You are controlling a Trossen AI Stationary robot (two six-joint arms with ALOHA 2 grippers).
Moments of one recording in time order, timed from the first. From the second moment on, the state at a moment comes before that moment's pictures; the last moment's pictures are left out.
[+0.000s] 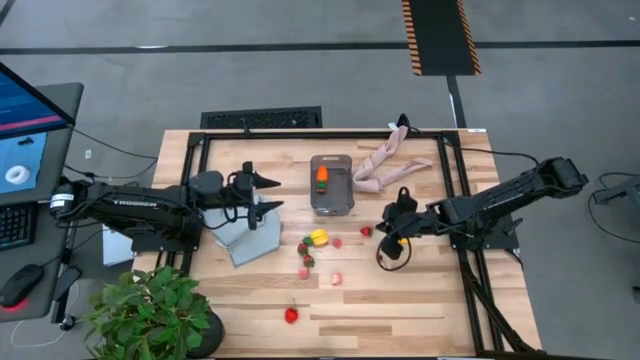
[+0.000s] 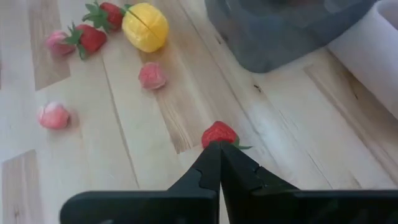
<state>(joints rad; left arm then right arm) 0.16 0.89 0.37 0.39 -0.01 -0.07 0.23 1.15 0.53 -0.26 0.30 0.52</state>
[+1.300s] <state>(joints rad) 0.13 0.89 0.37 0.36 0.00 -0.14 0.03 1.42 0.53 -0.20 -0.01 0.38</state>
